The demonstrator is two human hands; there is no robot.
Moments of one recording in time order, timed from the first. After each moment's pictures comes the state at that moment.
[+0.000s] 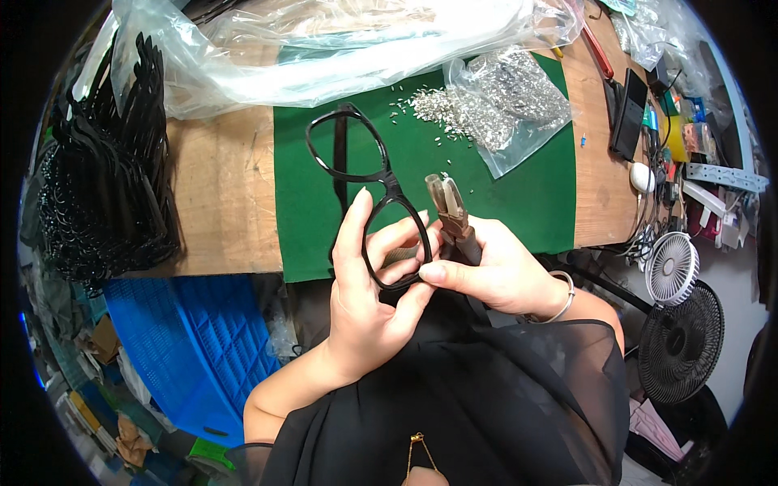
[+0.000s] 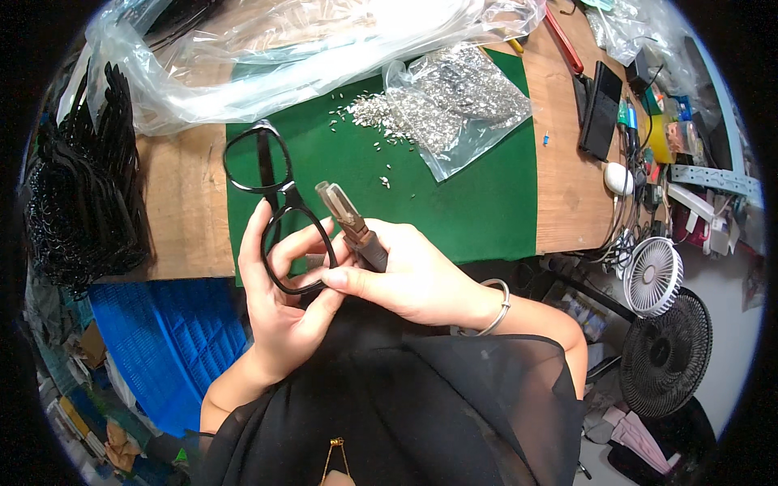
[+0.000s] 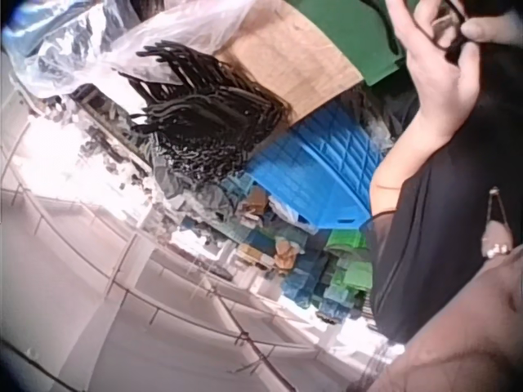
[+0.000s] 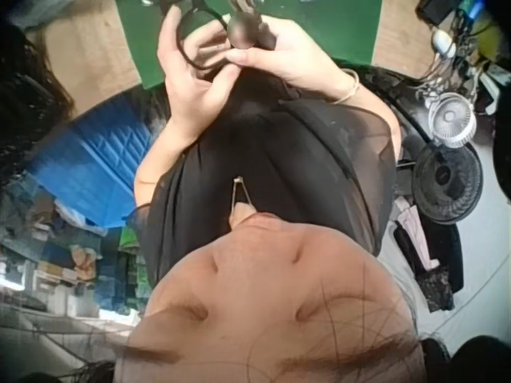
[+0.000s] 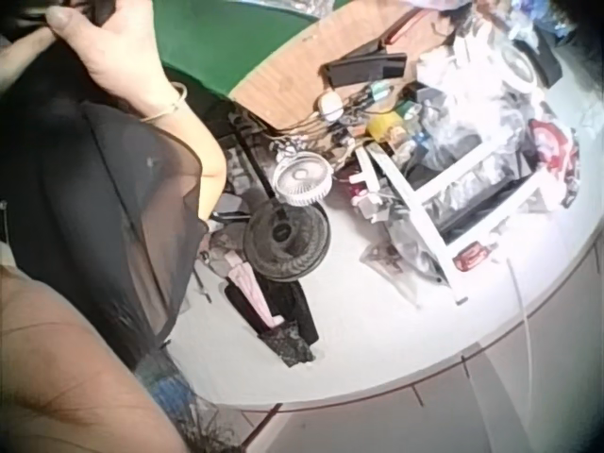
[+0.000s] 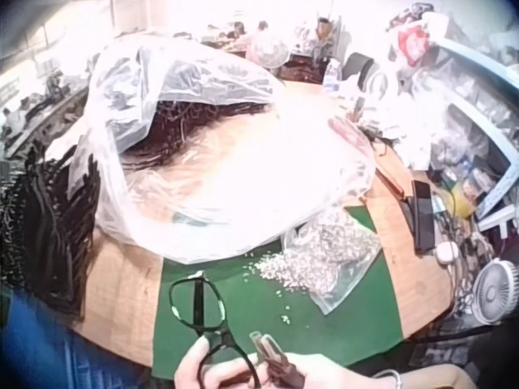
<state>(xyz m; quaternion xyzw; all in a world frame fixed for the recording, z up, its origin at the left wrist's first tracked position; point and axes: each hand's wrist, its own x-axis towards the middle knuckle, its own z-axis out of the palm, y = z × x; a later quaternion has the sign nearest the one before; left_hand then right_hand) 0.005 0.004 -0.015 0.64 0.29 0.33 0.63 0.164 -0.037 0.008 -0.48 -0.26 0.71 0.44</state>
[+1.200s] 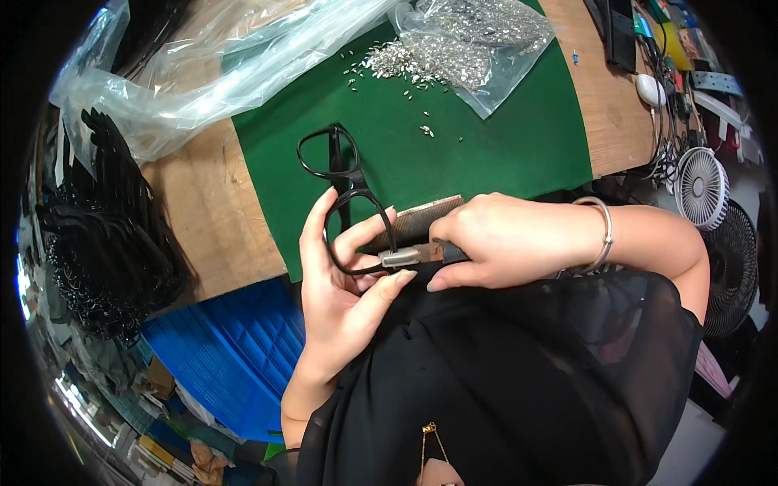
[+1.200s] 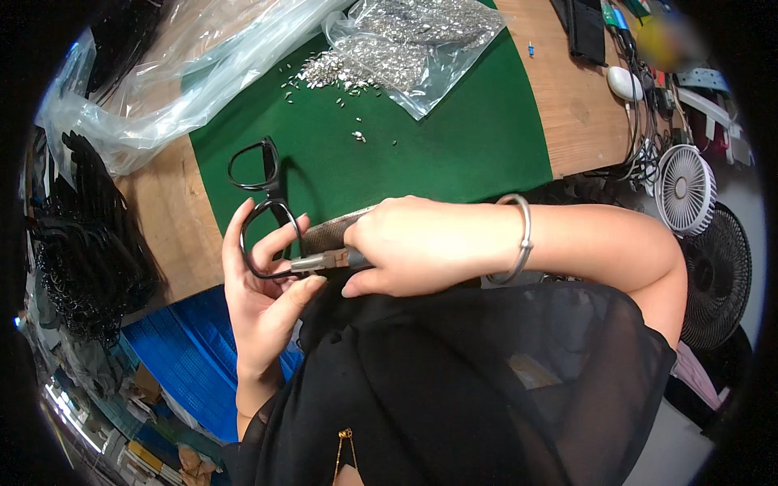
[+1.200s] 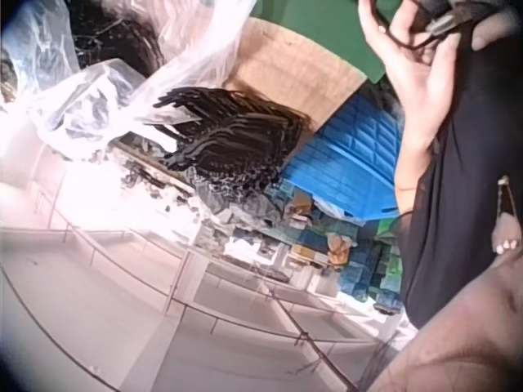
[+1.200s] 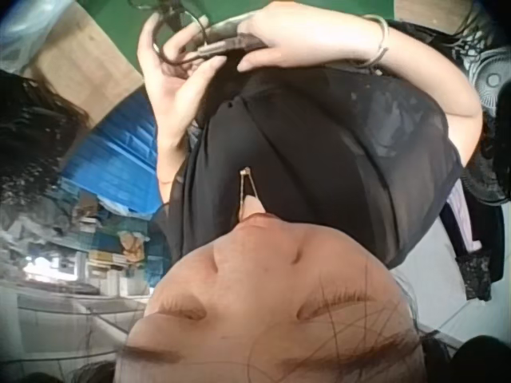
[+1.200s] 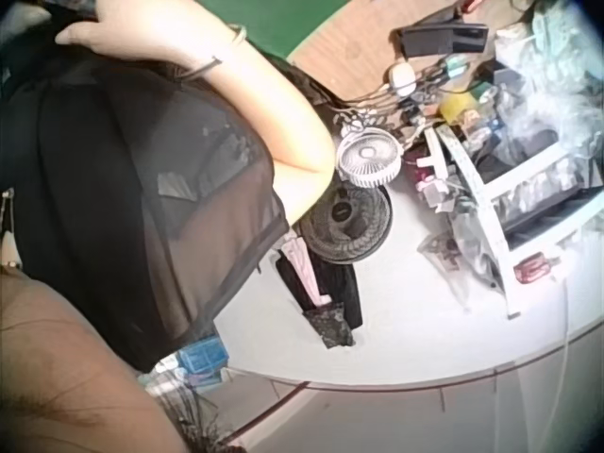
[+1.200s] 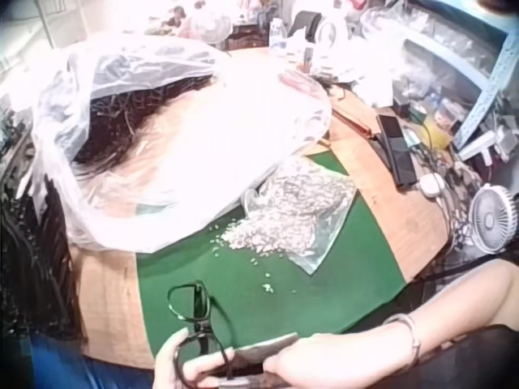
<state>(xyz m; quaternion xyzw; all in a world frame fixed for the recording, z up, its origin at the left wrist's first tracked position) -0.013 0.017 -0.010 0.52 0.34 0.18 0.76 0.186 -0.032 0.012 -0.53 -0.61 0.59 0.04</state>
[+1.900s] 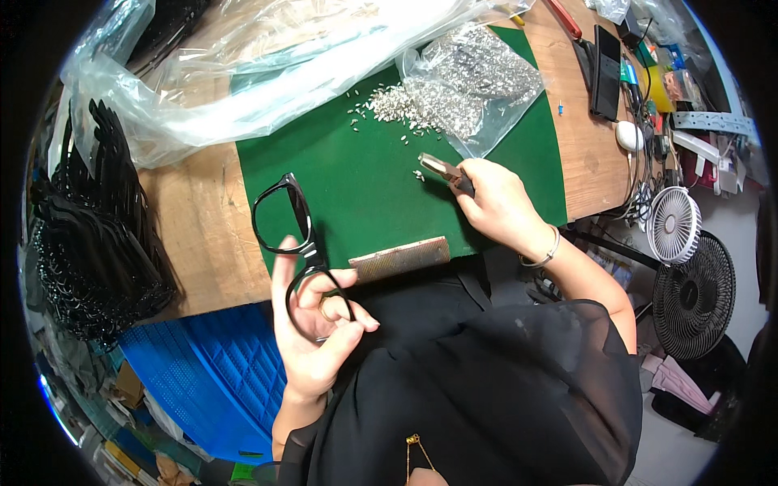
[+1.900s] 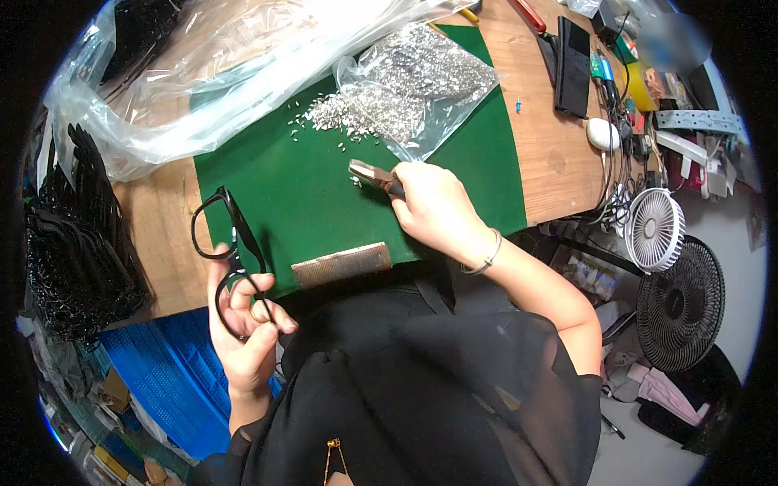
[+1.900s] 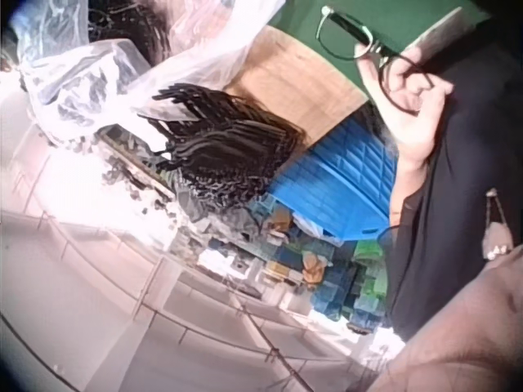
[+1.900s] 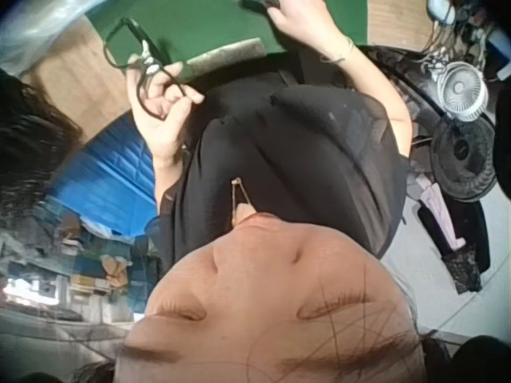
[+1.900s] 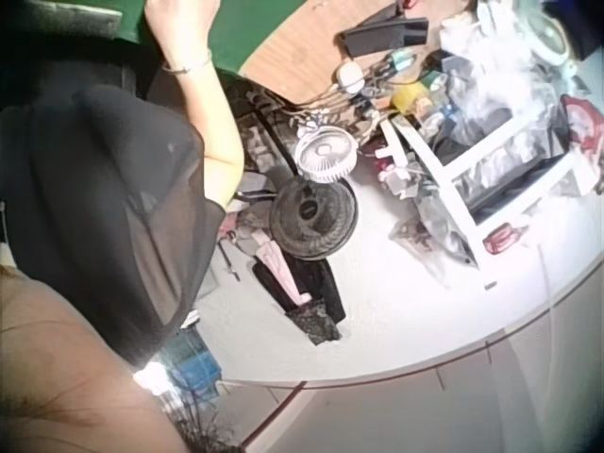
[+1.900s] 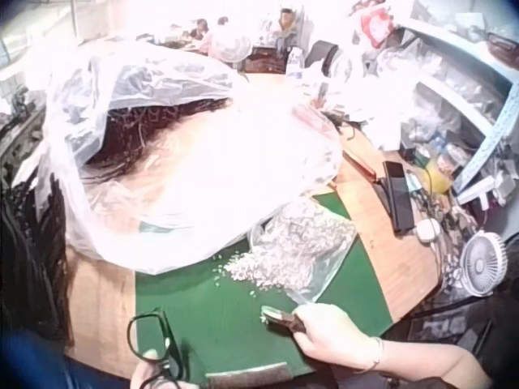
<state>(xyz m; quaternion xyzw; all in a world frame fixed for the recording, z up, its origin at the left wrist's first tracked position) -0.028 0.013 -0.012 0.38 0.33 0.33 0.80 0.222 -0.046 -0.063 -0.78 -0.56 0.20 0.17</state>
